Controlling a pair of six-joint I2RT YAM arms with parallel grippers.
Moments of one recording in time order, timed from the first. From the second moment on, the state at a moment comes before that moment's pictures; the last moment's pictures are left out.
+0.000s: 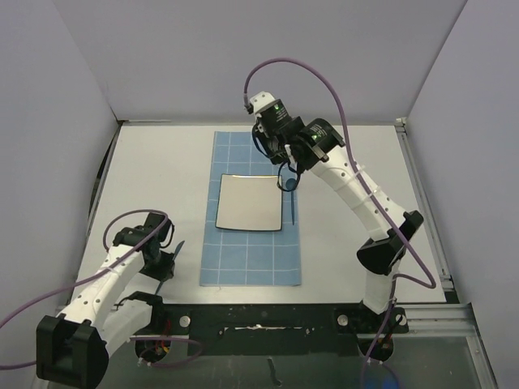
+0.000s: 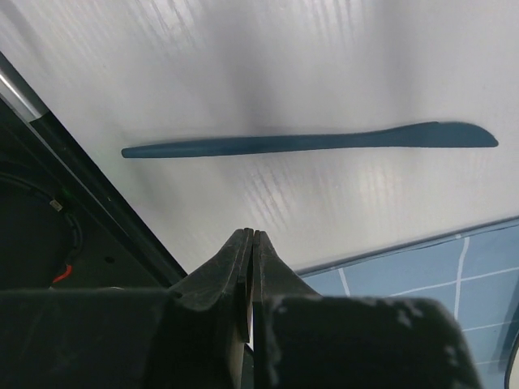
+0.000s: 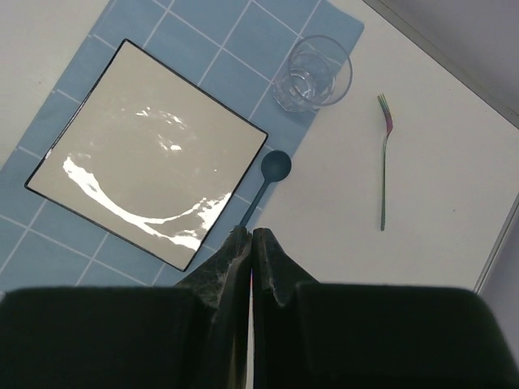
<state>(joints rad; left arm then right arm) -0.24 0.94 0.60 -1.16 -0.21 -1.46 0.78 1.84 2.21 -1.14 0.38 0.00</state>
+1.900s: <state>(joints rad) -0.03 1.27 1.10 -0.91 -0.31 -1.07 0.83 1.92 2.29 -1.19 0.35 -0.05</state>
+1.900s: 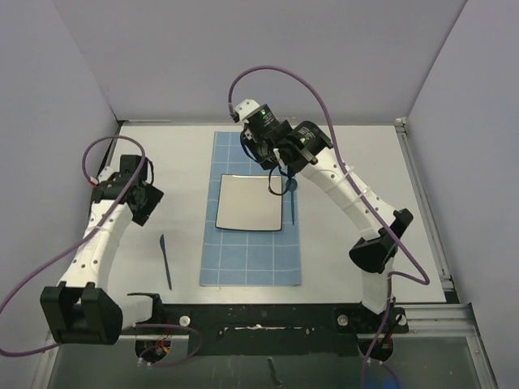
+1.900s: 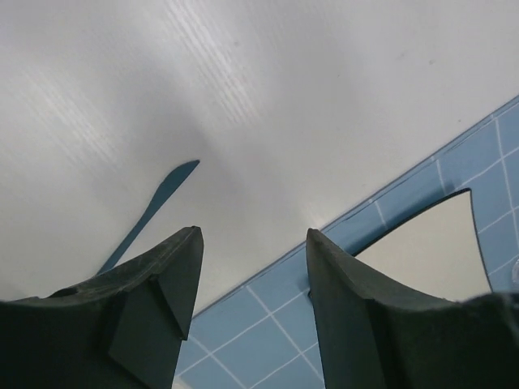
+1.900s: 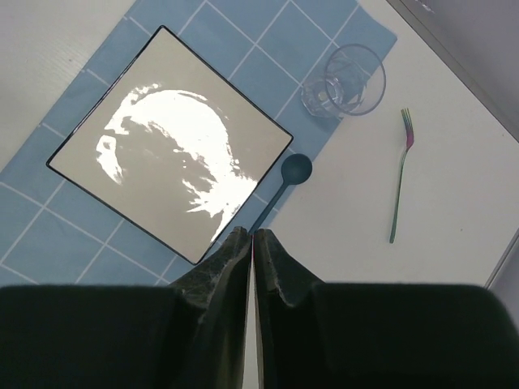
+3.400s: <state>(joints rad) -0.21 1.08 0.49 -0.81 -0.25 -1.28 0.87 1.78 2.16 -1.11 0.37 -0.04</state>
